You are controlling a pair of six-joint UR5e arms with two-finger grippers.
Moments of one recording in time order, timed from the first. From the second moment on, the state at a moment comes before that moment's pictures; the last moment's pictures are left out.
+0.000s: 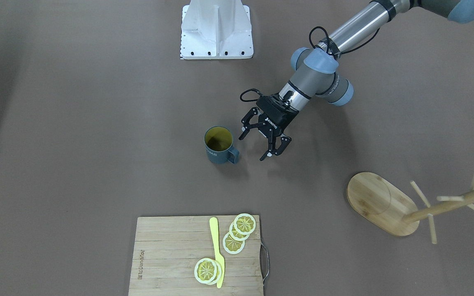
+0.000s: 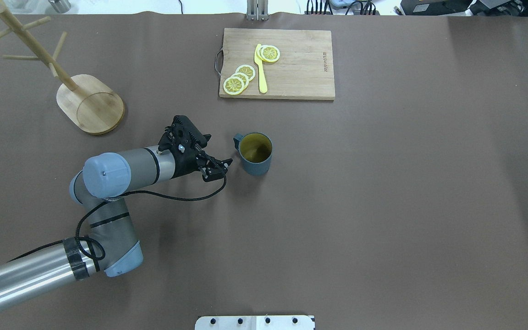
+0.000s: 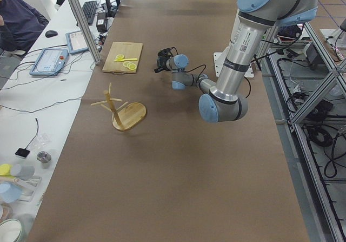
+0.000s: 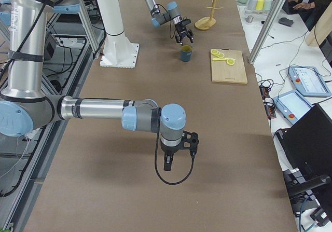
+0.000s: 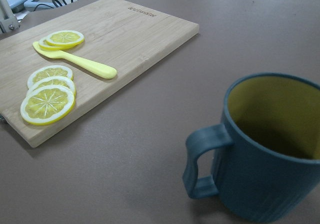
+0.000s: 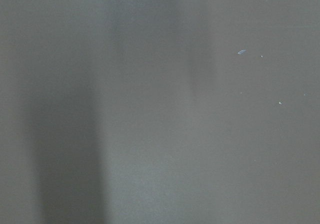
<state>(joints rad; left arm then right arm) -0.49 -2.08 -1.35 -2.78 -1.56 -0.50 1.60 -1.74 1.76 -1.64 2.27 0.02</state>
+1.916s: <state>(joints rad) -0.51 -2.18 -1.23 -2.78 -1.55 -0.62 1.60 -1.74 1.76 -1.64 2.27 0.02</state>
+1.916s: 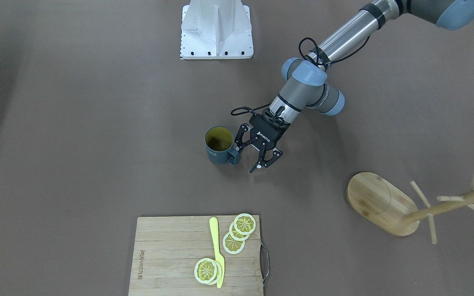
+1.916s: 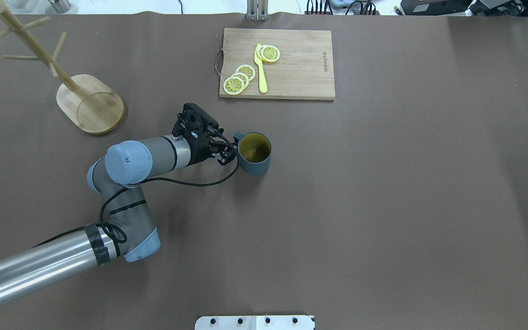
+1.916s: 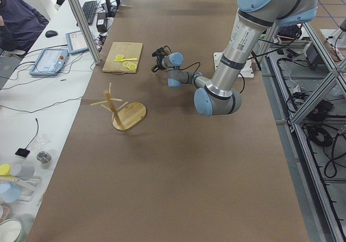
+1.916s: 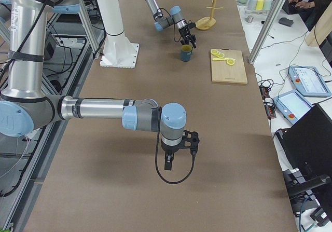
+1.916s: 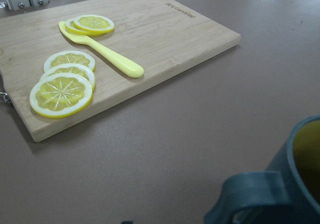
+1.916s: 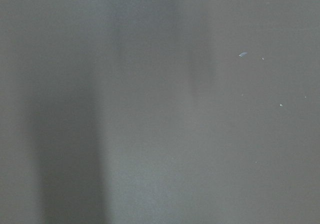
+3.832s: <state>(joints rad) -0.51 -2.19 -1.24 -2.84 -1.55 -0.66 1.60 -1.73 1.76 -1.64 2.27 0.02</state>
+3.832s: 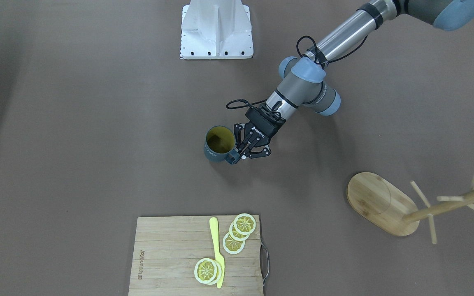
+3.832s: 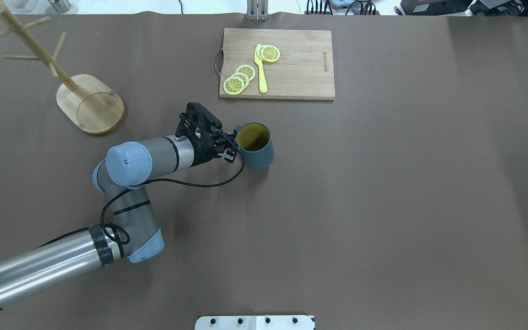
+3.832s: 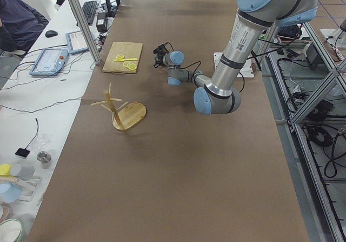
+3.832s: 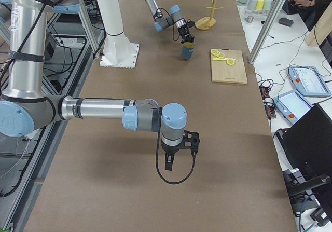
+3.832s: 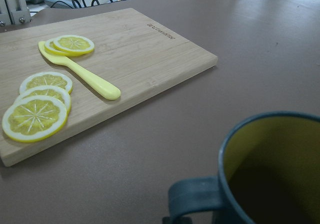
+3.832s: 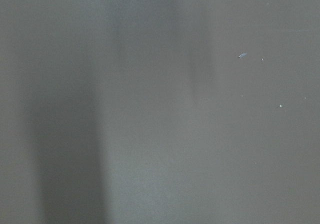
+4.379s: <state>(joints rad) -0.51 -2.20 -1.29 -2.84 -1.55 -0.88 1.60 -1.73 1.76 -1.64 2.26 0.02</state>
